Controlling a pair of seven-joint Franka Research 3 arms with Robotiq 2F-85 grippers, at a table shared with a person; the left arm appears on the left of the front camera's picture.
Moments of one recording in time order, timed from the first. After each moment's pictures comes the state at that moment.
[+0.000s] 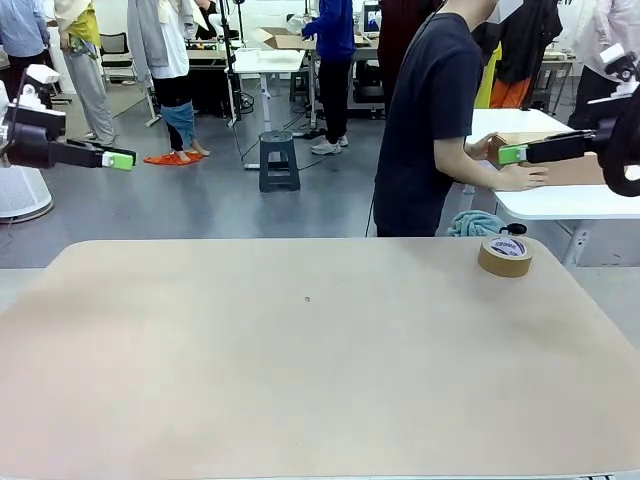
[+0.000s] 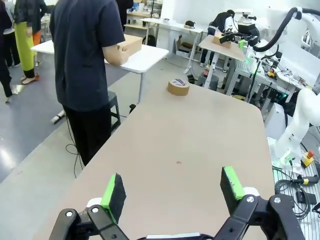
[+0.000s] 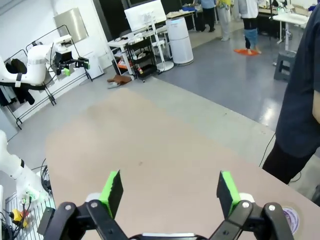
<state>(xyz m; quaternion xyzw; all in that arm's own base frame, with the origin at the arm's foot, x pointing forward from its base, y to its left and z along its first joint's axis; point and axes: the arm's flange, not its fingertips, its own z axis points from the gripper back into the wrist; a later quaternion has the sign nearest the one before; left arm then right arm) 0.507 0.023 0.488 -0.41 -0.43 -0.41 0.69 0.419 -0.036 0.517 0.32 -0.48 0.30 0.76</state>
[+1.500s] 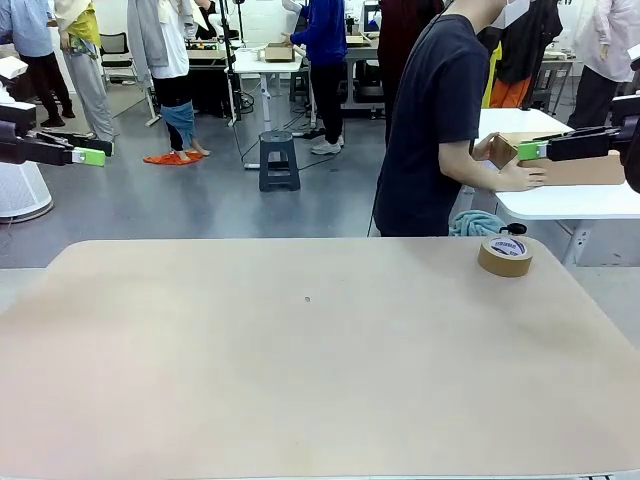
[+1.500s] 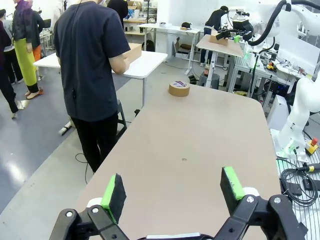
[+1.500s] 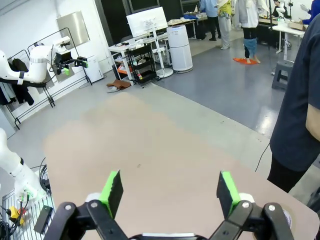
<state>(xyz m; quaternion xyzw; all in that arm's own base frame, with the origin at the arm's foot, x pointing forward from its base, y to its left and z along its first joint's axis) 0.500 0.050 0.502 -0.39 -0.45 -0.44 0.67 0.408 -0.049 0.524 0.32 -0.49 0.30 0.75</state>
